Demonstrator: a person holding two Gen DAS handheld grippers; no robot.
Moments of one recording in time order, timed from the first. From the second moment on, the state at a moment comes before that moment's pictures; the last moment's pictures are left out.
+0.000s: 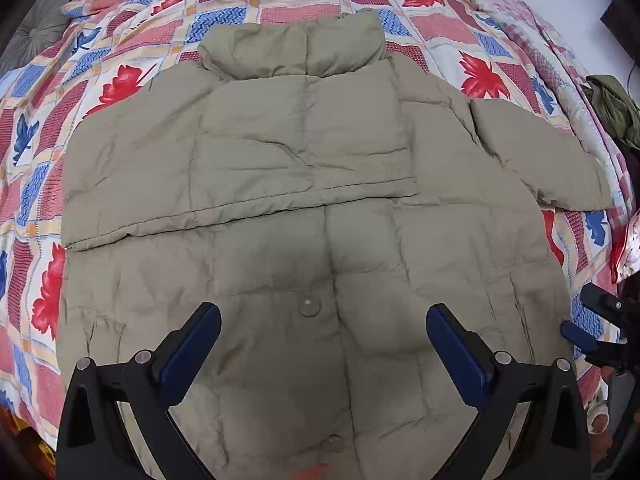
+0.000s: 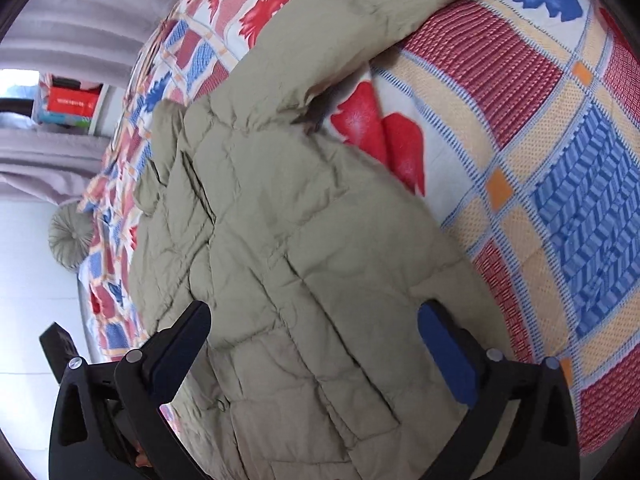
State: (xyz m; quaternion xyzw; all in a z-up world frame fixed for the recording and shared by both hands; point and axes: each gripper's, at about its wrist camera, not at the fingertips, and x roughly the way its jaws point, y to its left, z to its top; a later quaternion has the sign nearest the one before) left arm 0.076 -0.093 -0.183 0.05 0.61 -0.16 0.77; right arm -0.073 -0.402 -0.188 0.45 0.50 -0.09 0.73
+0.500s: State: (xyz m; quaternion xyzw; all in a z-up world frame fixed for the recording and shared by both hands) left arm 0.083 -0.133 -0.197 0.03 0.63 -0.15 0.76; right arm -0.070 -0.540 -0.178 0.47 0.42 -0.17 0.75
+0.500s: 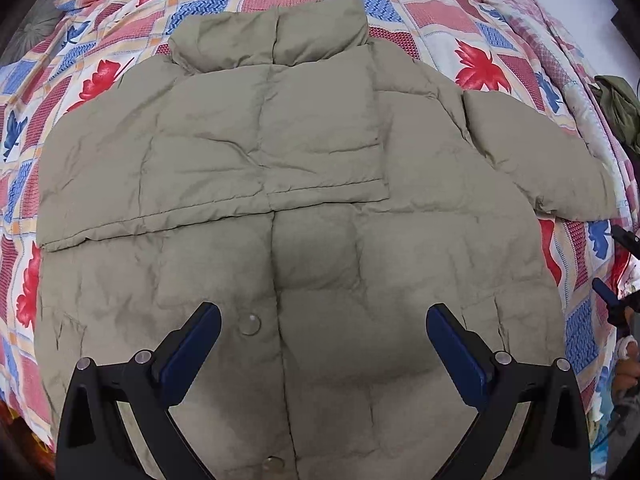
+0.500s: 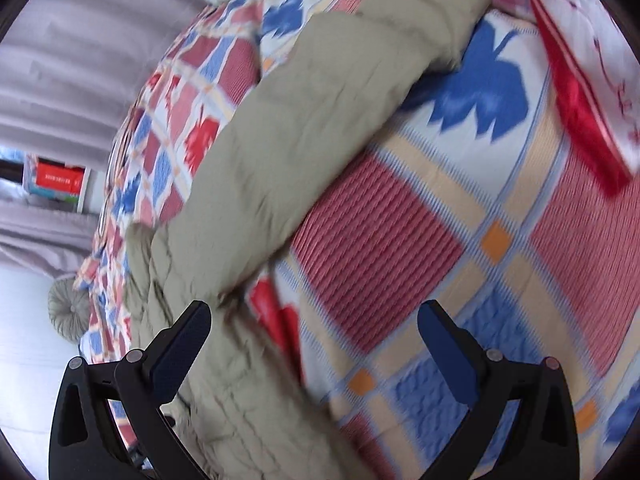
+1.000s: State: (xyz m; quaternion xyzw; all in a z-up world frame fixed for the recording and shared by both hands) left arm 0.086 -0.174 -0.203 0.03 0.64 -0.13 0.76; right arm -0.023 -0.661 -0.204 0.55 0.34 -0.21 0.74
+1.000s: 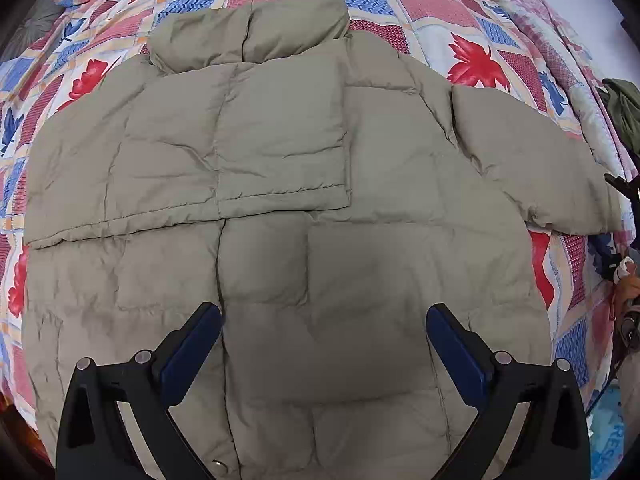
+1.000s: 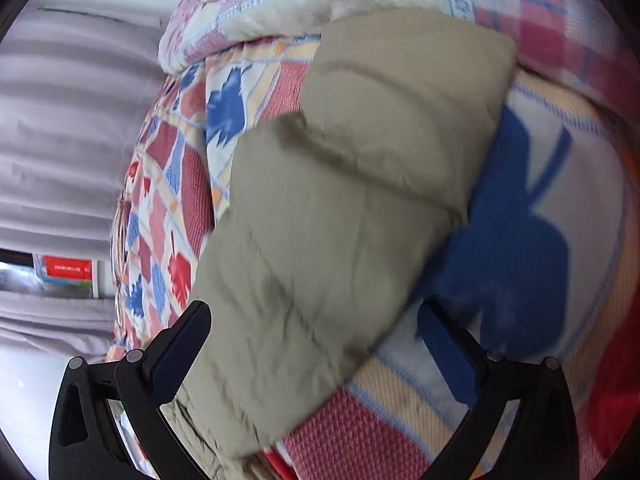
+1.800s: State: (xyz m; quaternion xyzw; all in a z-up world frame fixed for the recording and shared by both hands) left arm 0.122 -0.107 -0.180 0.00 0.59 -0.12 0.80; right arm 0.063 -0.574 -0.092 0.46 0.32 -0.11 0.82
